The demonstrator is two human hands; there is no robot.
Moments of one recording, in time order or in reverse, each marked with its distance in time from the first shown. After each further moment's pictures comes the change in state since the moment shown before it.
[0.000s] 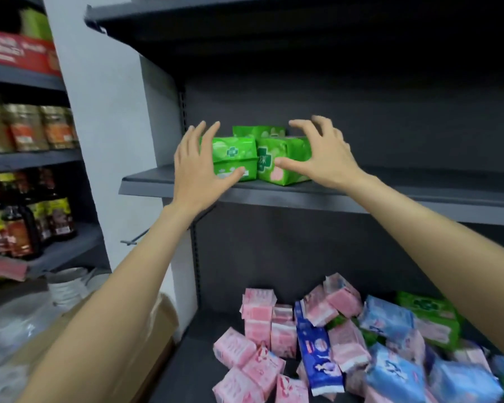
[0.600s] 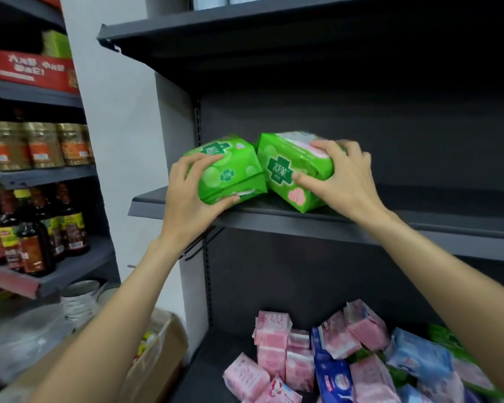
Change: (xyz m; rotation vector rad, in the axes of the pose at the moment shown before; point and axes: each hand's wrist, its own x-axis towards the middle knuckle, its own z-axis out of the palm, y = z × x) left_hand 0.001 -0.034 -0.011 -0.180 0.155 0.110; right_hand 0.020 0.000 0.024 0.184 0.183 0.060
